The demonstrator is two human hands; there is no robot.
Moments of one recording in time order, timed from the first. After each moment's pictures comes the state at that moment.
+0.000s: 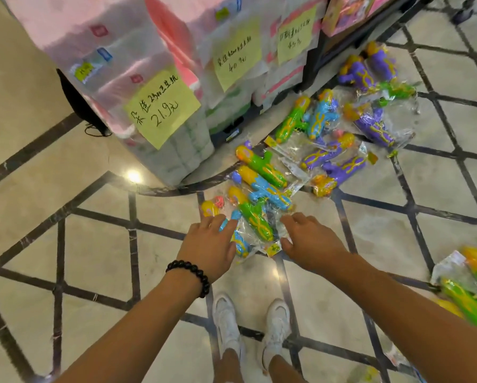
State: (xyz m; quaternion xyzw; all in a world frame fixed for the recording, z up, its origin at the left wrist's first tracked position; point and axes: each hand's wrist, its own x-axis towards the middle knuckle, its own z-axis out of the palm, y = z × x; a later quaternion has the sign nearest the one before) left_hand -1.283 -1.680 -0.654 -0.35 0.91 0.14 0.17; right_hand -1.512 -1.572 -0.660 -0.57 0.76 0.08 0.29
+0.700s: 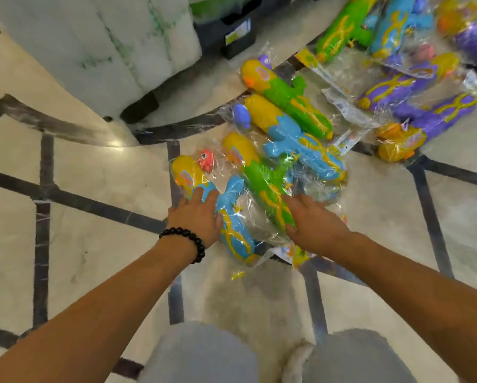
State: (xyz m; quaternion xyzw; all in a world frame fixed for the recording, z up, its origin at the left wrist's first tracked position) left_hand -1.284 -1.738 -1.189 -0.48 0.83 0.19 0.23; right_hand -1.524 -1.620 -1.185 -0.56 0.74 0.11 0.34
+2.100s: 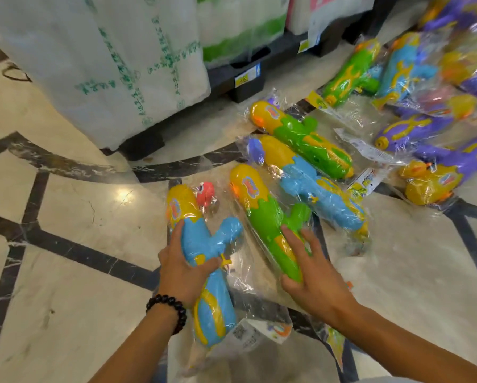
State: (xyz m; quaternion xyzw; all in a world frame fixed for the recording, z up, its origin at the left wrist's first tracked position) left_hand -1.249 -1.733 -1.311 -0.65 0.56 0.48 -0.16; right_hand -1.502 -1.608 -1.276 -0.53 0.78 -0.12 0.32
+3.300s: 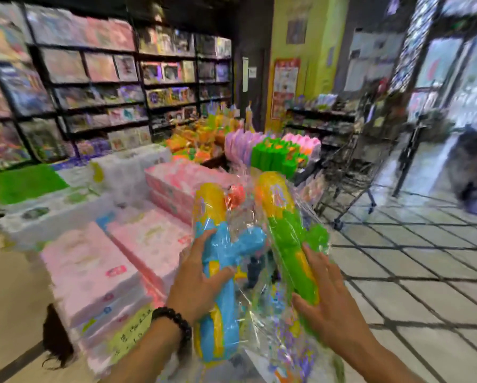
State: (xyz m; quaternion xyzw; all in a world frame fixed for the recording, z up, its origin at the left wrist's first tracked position) left_hand -1.447 -1.735 -0.207 -0.31 0.79 0.40 -0.34; right_hand -1.641 -1.535 -0.237 -0.48 0.80 -0.36 0.00
